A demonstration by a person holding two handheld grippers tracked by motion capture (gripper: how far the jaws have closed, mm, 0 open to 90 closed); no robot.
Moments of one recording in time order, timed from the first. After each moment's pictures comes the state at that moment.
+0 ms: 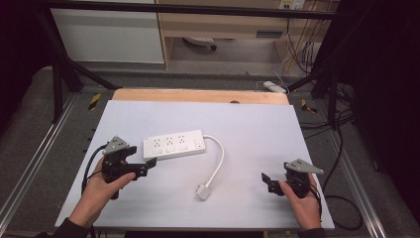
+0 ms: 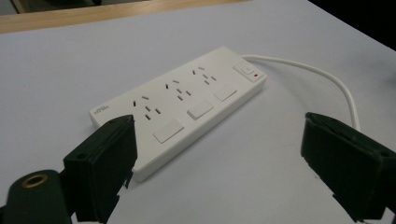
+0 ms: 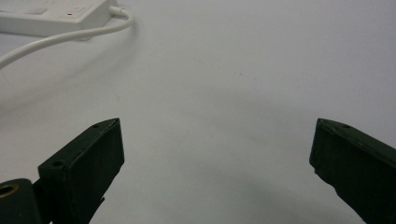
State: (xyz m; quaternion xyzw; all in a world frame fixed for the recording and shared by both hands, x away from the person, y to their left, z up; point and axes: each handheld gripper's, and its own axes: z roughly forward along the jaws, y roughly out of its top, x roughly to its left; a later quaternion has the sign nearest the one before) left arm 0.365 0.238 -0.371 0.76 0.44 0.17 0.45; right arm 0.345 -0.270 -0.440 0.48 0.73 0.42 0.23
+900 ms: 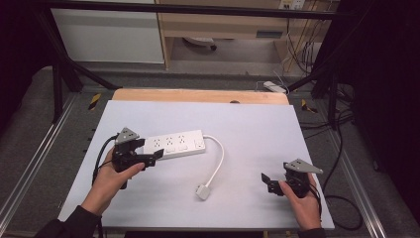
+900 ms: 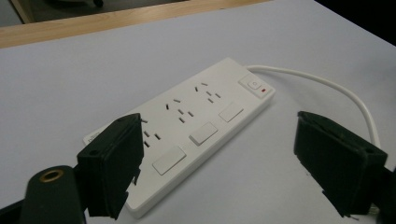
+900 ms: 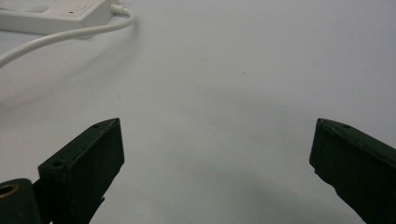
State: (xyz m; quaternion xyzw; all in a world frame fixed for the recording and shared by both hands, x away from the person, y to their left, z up) left arm 0.391 0.222 -0.370 0.76 0.44 0.18 0.45; right arm 0.345 -0.270 -0.441 0.48 0.73 0.42 0.23
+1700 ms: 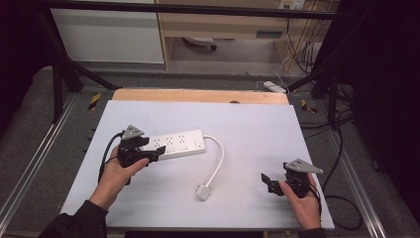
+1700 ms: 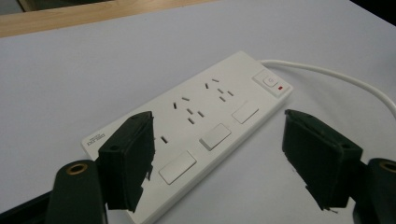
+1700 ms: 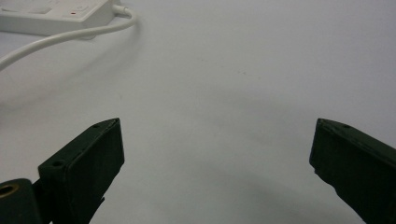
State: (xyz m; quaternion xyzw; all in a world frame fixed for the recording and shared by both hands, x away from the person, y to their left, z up) left arm 0.410 0.217 -0.382 0.77 0.45 0.18 0.43; right arm 0.345 -0.270 -0.441 0.48 0.73 0.43 0.22
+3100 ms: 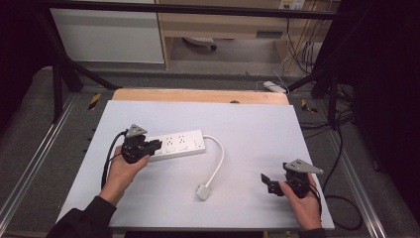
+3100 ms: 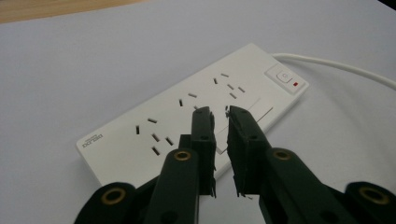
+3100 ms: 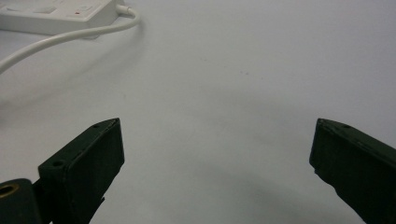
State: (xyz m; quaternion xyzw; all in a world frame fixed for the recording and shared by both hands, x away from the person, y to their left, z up) left arm 0.424 0.214 -0.396 0.77 0.45 0.17 0.42; right arm 0.344 -0.270 -0.440 0.47 0.74 0.43 0.22
